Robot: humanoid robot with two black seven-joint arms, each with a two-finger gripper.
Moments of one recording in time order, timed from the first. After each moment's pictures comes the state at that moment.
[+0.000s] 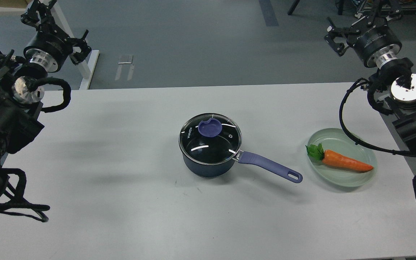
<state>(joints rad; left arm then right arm) -1.10 0.26 -0.52 -0.11 -0.29 -0.49 -0.18 1.00 -0.34 0.78 0.44 0.35 0.47 0.03</state>
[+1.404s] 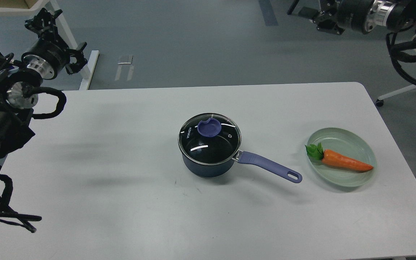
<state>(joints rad) -1.08 0.30 -0.33 -0.11 -0.28 -0.49 -0.18 1.37 -0.65 0.27 1.03 -0.64 0.42 0.06</state>
